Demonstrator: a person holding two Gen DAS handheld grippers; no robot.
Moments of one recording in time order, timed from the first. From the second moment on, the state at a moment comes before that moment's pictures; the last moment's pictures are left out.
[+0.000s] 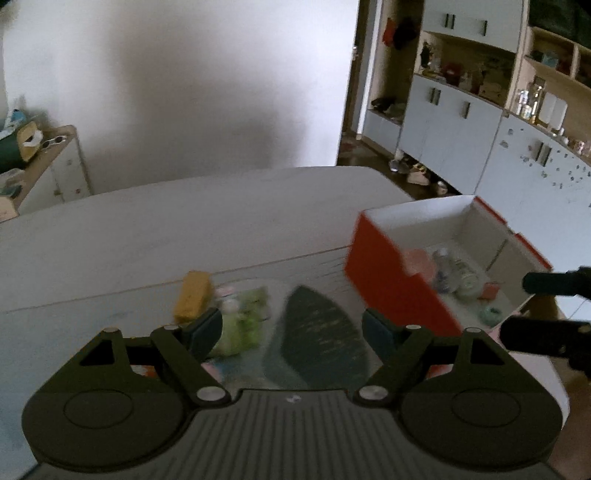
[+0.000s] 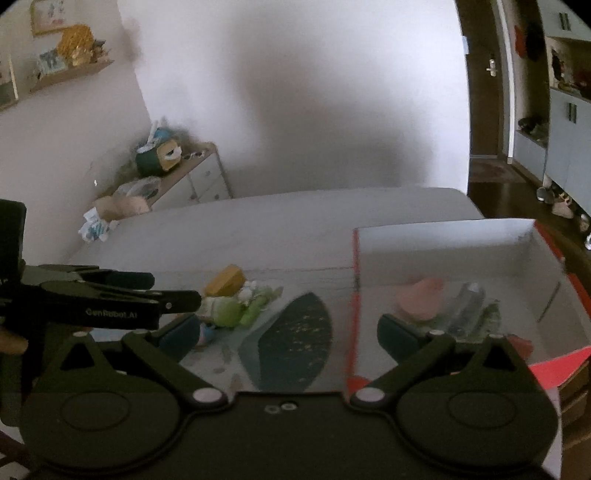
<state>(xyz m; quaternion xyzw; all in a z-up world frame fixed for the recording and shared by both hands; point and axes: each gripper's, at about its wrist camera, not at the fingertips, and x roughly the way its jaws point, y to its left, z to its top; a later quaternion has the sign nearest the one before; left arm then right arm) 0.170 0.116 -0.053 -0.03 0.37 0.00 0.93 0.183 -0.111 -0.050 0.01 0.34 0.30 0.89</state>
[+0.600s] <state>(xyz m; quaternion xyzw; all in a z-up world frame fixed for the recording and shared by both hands) 0.151 0.203 -0.118 -0.08 0.41 0.03 0.91 0.188 -0.016 -0.080 -0.02 0.40 0.29 0.87</state>
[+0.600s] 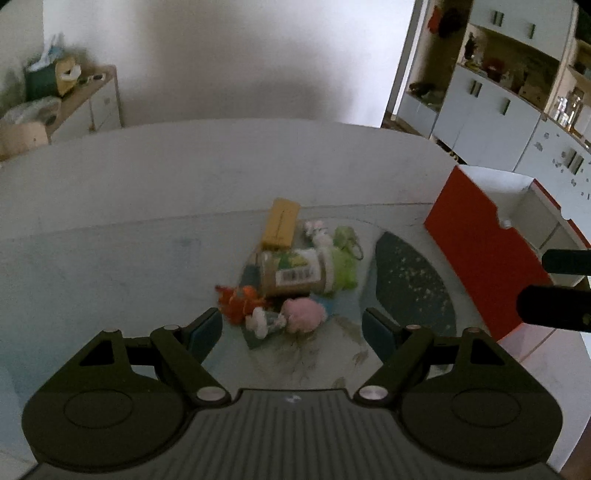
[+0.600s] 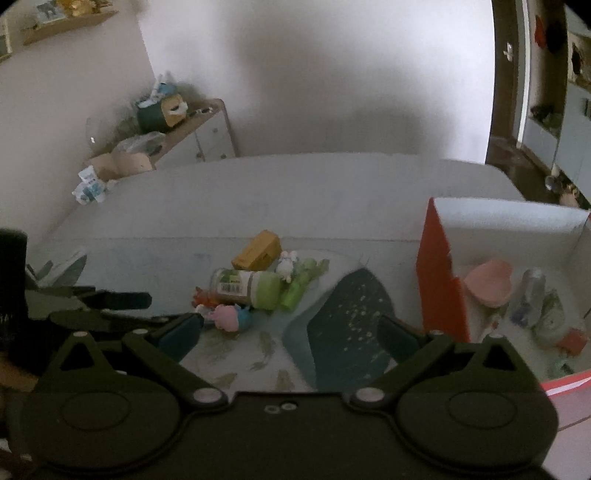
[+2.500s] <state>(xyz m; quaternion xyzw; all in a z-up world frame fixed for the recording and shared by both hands) 0.200 0.199 -0.183 -0.11 0.43 0.05 0.90 0.276 0.064 -0.171 -0.10 0.48 0.23 0.84</state>
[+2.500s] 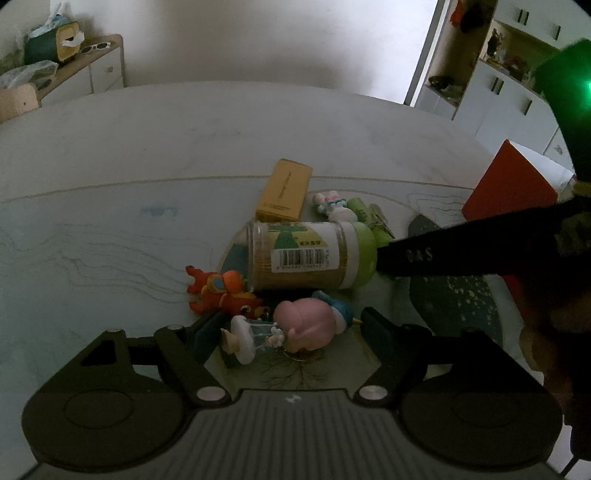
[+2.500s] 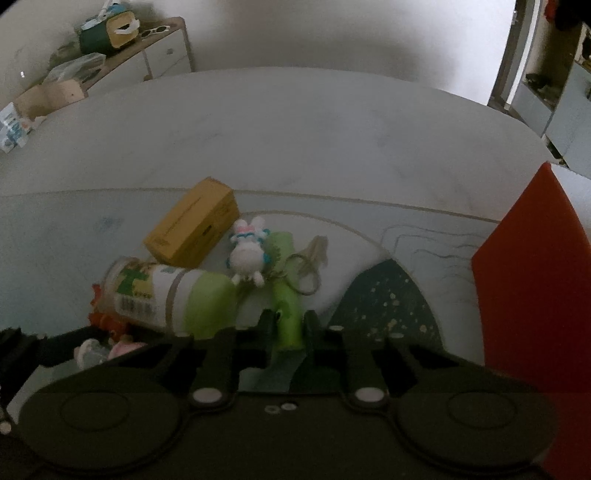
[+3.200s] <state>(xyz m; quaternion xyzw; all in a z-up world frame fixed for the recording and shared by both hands) 0.174 0.197 -0.162 -0.10 0.42 0.05 0.90 0.219 0.001 -0.123 0.00 0.48 0.26 0.83</state>
